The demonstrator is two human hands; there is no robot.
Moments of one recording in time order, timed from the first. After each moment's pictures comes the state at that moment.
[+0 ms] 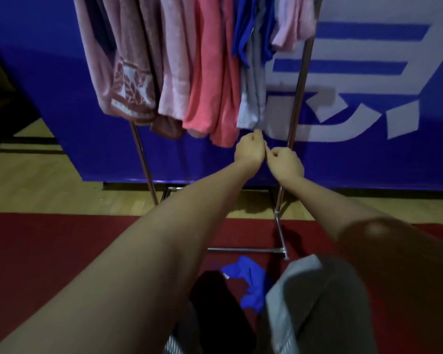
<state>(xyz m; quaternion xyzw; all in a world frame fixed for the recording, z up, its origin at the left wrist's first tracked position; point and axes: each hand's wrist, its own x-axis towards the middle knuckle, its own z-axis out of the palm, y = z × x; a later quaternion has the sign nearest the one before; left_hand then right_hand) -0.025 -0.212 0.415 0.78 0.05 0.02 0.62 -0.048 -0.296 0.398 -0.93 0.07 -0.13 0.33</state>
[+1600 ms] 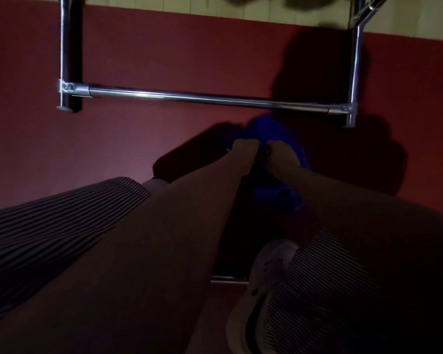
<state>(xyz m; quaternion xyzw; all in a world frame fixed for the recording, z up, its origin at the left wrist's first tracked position) -0.009 -0.206 -0.138 0.60 0.37 -0.40 0.58 -0.022 -0.295 -0.146 -0.91 0.15 0.36 0.16</state>
